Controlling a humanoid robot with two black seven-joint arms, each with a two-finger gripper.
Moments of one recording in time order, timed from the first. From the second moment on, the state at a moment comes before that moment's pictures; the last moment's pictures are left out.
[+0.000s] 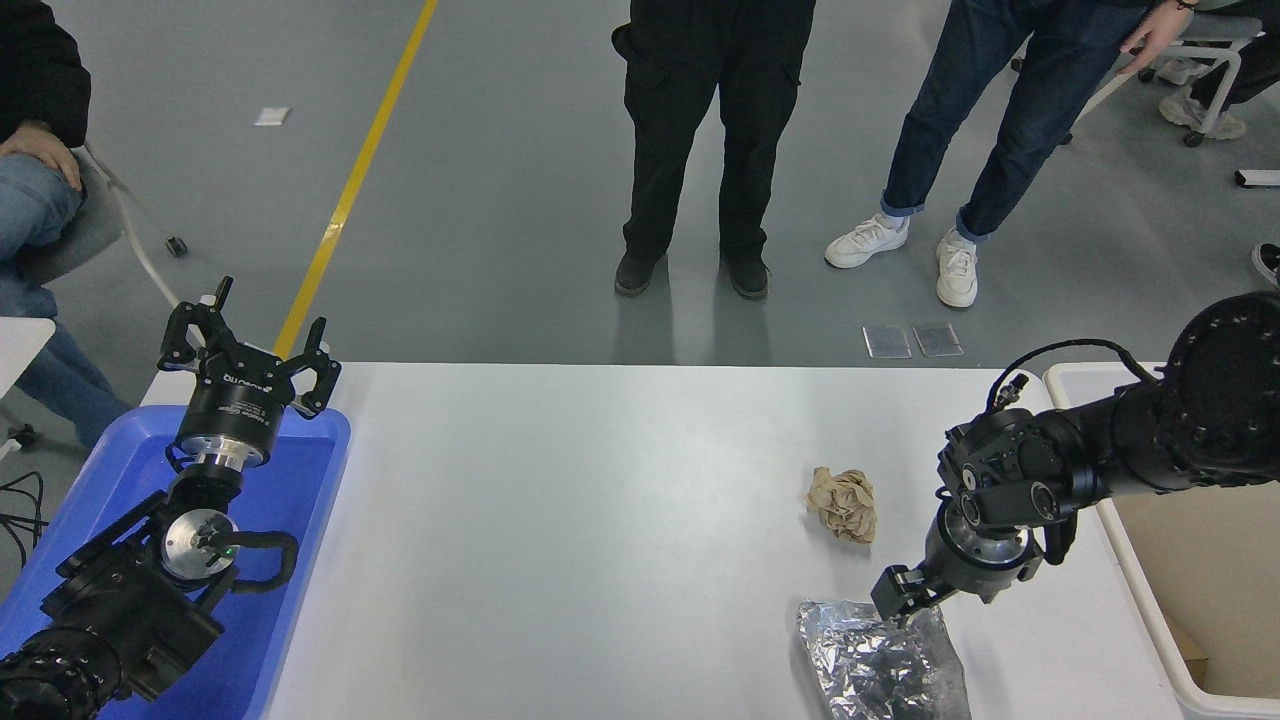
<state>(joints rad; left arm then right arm) -0.60 0.26 -0.88 -0.39 -0.09 -0.65 -0.48 1.44 -0.12 -1.25 1.12 -0.40 0.46 -0.03</state>
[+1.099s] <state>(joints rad) -0.60 0.26 -0.88 -0.39 -0.09 -0.65 -0.48 1.28 -0.18 -1.21 1.04 -0.31 0.46 -0.03</state>
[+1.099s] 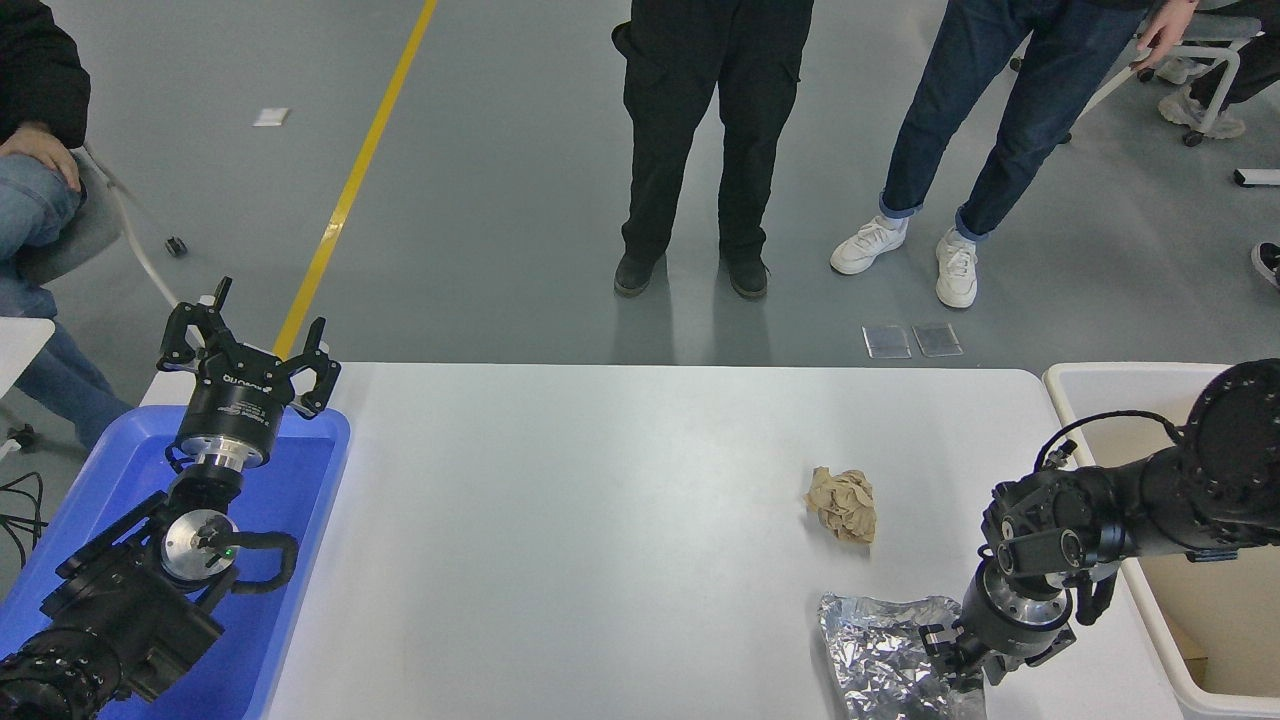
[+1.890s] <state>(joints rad) -0.60 0.26 -0.88 -0.39 -0.09 -0.65 -0.48 1.48 -0.28 -1.21 1.19 -0.28 0.51 -0.02</state>
